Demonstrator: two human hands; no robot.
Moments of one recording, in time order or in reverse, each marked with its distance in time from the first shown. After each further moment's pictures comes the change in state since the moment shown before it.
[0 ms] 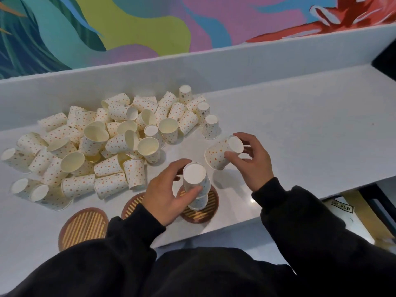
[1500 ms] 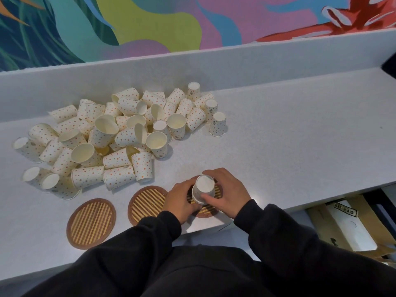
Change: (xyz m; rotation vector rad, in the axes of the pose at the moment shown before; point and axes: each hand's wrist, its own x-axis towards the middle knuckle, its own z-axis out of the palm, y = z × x) left_hand -0.022 -0.092 0.070 0.182 -0.197 -0.320; right_hand -0.055 0.053 0.051 -0.500 -0.402 -0.245
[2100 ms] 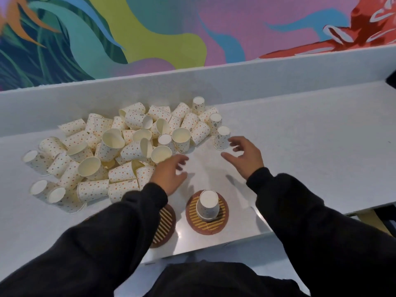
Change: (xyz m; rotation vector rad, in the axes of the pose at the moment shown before) left_hand 0.070 0.025 -0.102 0.069 0.116 0.082; right_hand 0.108 0.023 -0.064 0.174 0.271 0.252
